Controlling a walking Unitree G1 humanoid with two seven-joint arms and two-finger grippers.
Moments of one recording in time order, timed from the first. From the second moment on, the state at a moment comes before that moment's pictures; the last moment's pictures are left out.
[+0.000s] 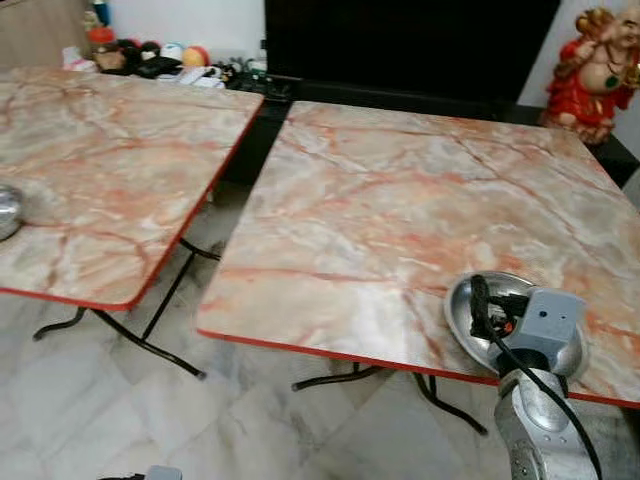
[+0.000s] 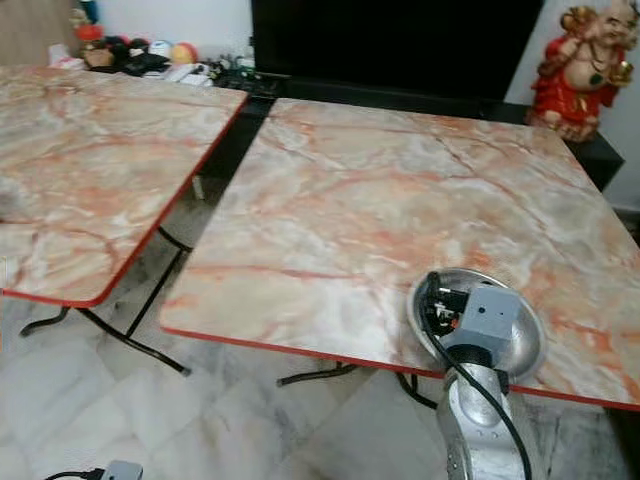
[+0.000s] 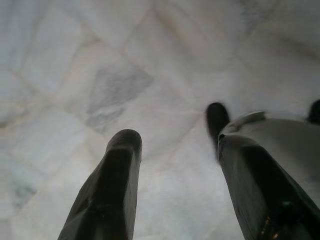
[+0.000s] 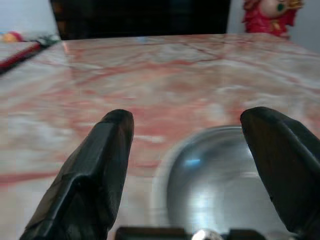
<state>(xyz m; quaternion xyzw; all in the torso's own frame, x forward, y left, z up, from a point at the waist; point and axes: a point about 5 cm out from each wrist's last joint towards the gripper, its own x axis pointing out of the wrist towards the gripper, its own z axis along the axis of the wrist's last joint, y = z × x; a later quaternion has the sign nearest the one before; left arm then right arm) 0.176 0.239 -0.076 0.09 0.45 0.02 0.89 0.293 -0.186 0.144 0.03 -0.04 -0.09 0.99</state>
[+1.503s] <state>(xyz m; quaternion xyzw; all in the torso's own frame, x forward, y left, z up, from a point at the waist) 0.177 0.241 -0.074 0.08 0.45 0.03 0.89 0.295 -0.178 0.146 0.04 -0.03 -0.09 0.99</state>
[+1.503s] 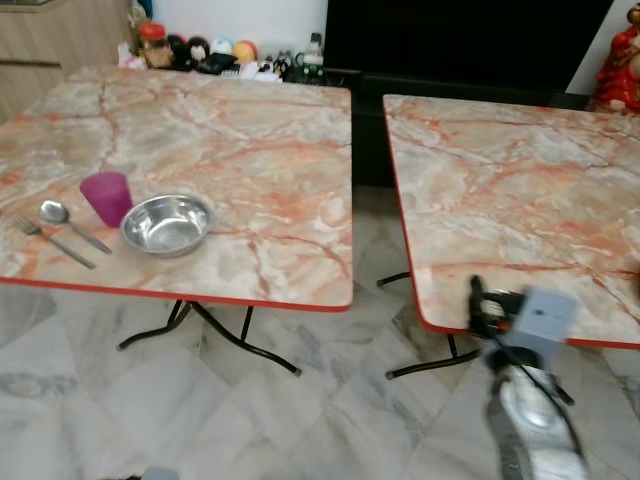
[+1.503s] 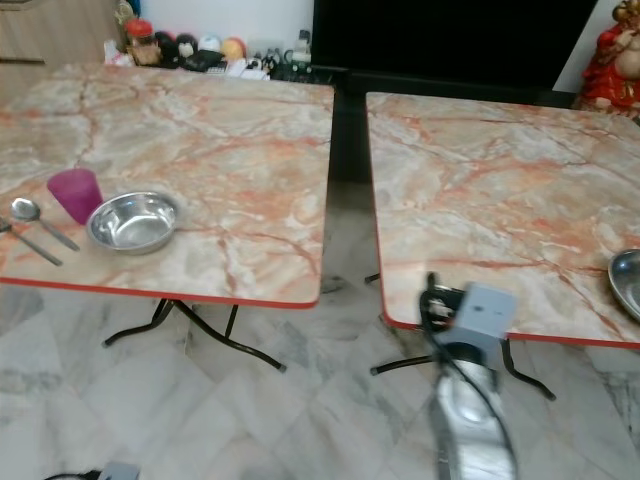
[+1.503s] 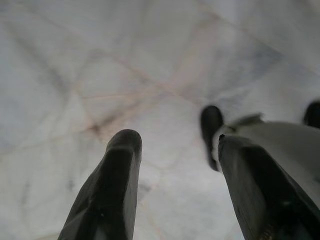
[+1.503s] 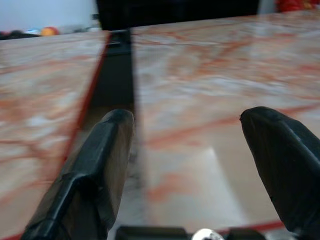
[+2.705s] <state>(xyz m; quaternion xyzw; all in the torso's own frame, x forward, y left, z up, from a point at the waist) 0.173 0.238 -0.078 0.08 0.45 0.02 0.89 0.297 -0.182 0.137 0.03 -0.01 -0.09 1.00</state>
